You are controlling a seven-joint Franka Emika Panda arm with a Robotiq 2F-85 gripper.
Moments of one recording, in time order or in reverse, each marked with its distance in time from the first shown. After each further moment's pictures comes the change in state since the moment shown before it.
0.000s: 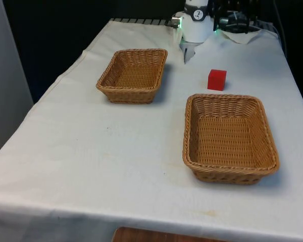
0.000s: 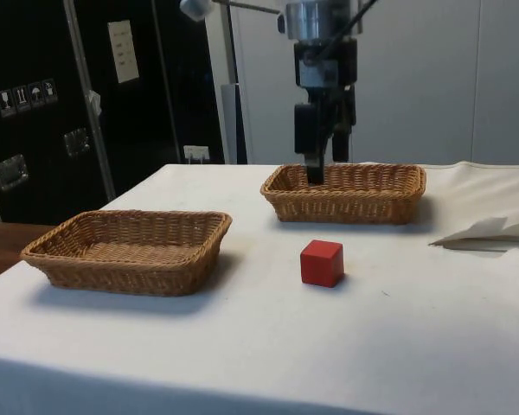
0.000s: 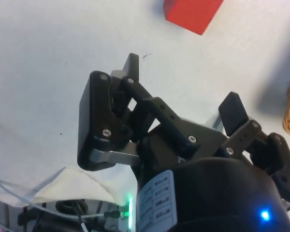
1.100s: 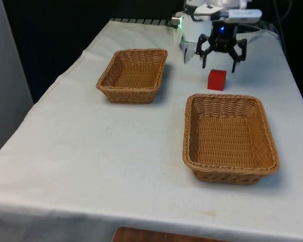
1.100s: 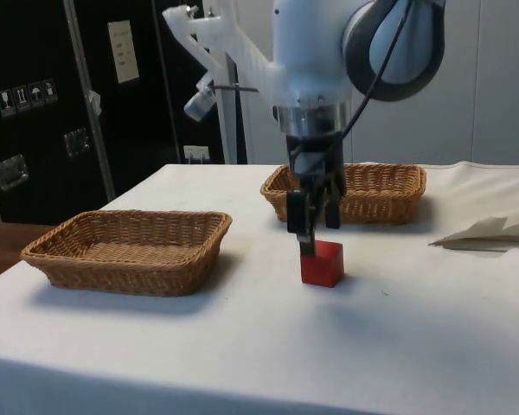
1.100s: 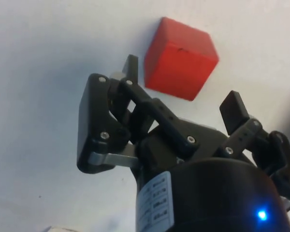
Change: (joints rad) arm -0.009 0.392 -0.063 0.031 0.000 0.333 -0.037
